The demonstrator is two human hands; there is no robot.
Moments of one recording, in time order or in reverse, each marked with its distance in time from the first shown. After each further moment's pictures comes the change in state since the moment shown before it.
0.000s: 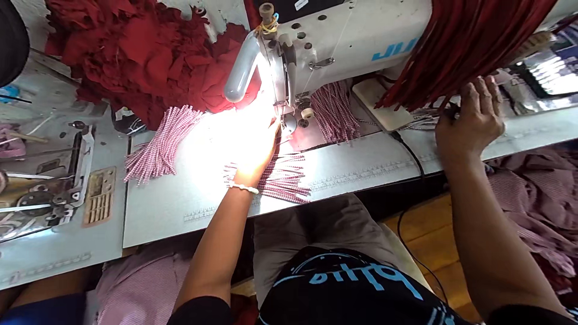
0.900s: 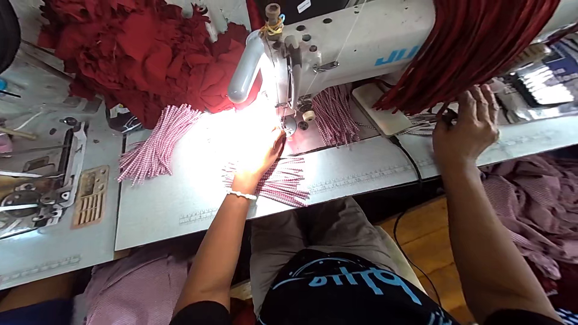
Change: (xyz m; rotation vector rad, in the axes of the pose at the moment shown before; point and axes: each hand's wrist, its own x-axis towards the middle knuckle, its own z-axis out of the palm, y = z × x) left_hand -0.004 0.005 -0.010 -0.102 0.041 0.173; right_hand 0.005 -0.003 0.000 0.011 0.000 0.019
